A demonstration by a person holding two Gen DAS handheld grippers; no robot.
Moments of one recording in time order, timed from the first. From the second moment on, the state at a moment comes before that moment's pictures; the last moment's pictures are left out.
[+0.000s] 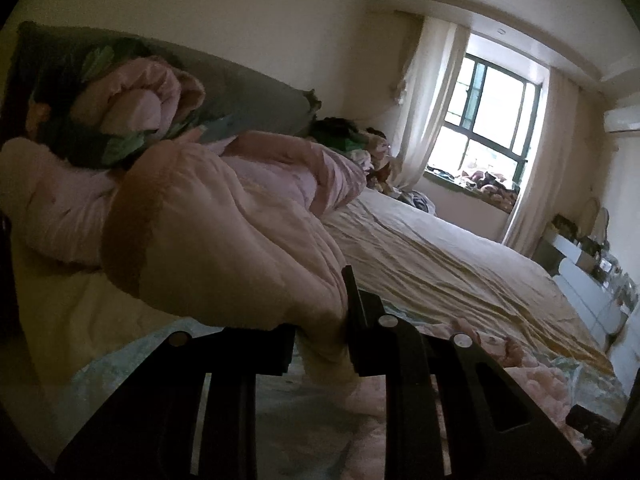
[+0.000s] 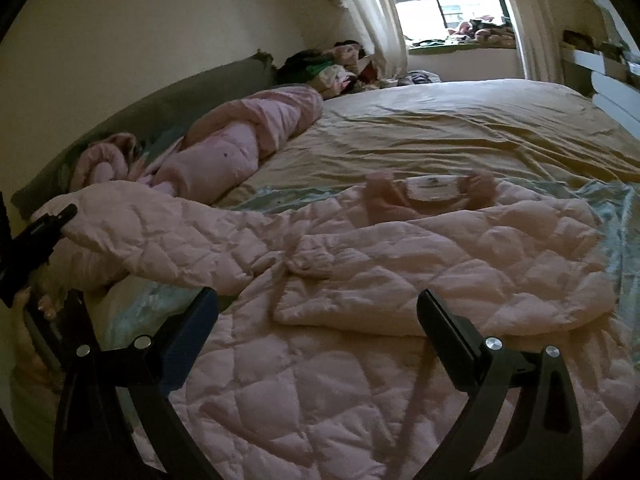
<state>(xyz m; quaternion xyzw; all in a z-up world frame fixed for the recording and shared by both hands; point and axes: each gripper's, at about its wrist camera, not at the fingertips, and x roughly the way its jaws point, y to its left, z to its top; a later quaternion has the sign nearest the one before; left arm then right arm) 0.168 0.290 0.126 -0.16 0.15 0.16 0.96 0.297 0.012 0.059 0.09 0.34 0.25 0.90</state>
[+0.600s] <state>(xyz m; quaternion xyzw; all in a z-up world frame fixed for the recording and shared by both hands) 0.200 0.207 0.151 -0.12 0.16 0.10 0.97 0.287 -0.071 0.064 0.16 0.32 0.24 0.90</state>
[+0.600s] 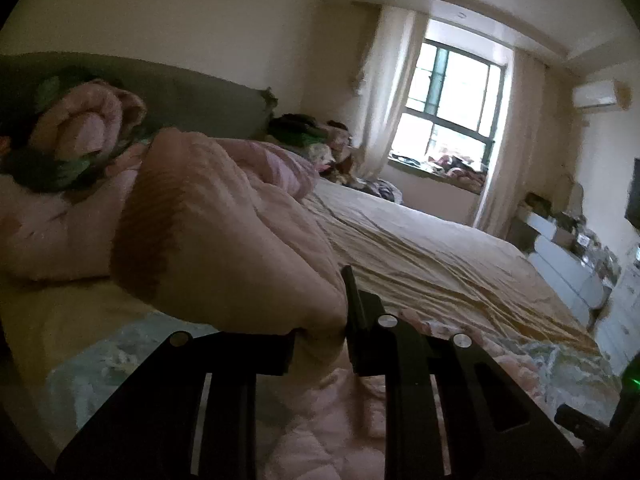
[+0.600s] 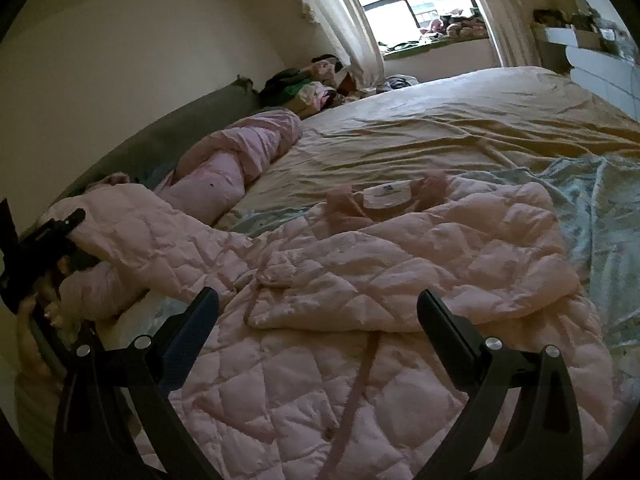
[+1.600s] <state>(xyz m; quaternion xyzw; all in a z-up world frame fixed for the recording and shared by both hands) 0.261 0.017 0.068 0.00 0.25 -0.07 0.97 0.279 -0.204 0.040 0.21 0.33 0.13 0.91</state>
